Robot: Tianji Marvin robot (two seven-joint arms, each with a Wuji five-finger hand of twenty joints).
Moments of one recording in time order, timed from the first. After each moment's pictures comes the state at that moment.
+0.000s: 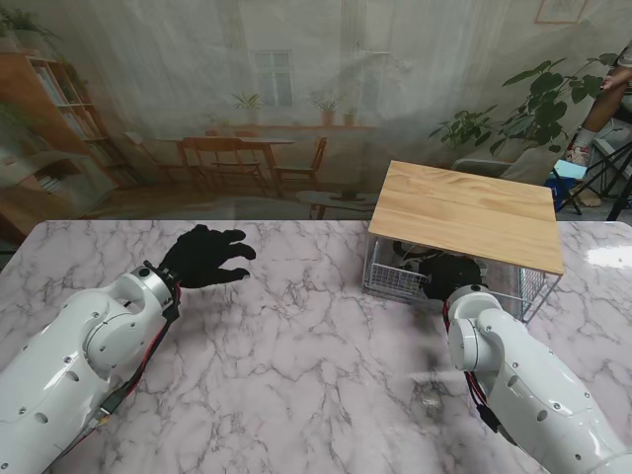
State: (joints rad) left arm 1.37 -1.03 -1.26 -1.52 1.06 -0.36 -0.04; right arm -1.31 -1.07 1.07 -1.35 -0.97 0.32 0.02; left_hand 0.95 -0.08 0.00 0.03 0.54 0.03 0.35 0.61 0.48 0.18 0.21 0.28 0.51 0.23 0.35 0.47 0.19 0.21 0.91 0.46; right_hand 0.78 -0.49 0.81 -0.30 0.77 -0.21 0.84 0.50 0.88 0.01 0.76 0.63 0.85 0.09 0.62 0.51 0.46 0.26 1.27 0.51
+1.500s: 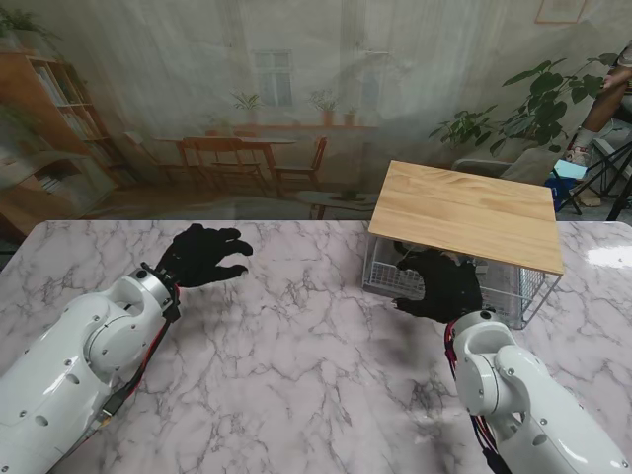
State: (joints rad) left arm 1.38 -1.04 -1.27 -1.52 1.04 -0.32 0.01; right arm -1.61 -1.07 1.25 -1.71 -1.00 0.23 0.01; left_hand 0.95 -0.08 0.00 0.03 0.54 0.04 0.35 0.61 0.50 0.18 0.23 0.34 0.51 0.23 0.35 0.47 0.18 0.21 0.90 0.47; right_hand 0.32 -0.44 0.68 -0.13 0.24 -0.20 0.58 0.30 0.28 -0.02 0.45 0.25 0.36 0.12 0.15 0.17 0.01 0.34 0.79 0.36
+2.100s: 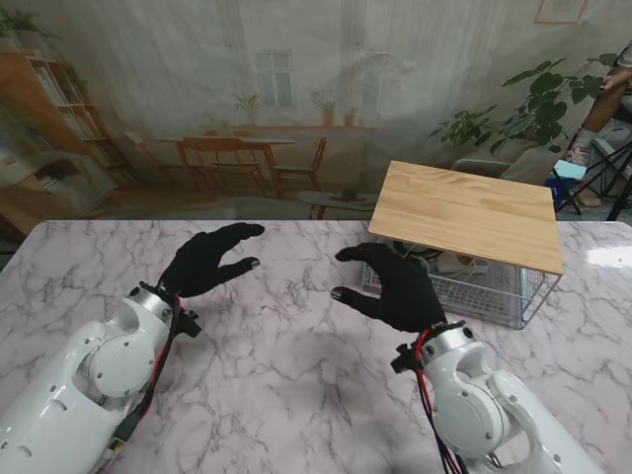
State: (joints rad) left arm 1.52 -1.08 -1.30 -1.64 0.65 -0.29 0.06; right arm -1.71 -1.11 1.19 -1.94 -0.64 0.02 -0.17; left_hand 0.95 -0.05 0.01 0.03 0.38 0.11 0.18 0.45 0.46 0.20 0.16 0.26 0.49 0.25 0.33 0.46 0.17 0.21 0.88 0.46; right_hand 0.34 -0.31 0.55 -0.11 0.41 -0.08 0.57 0.32 0.44 0.06 0.49 0.28 0.50 0.15 0.20 0.26 0.10 0.36 0.94 0.40
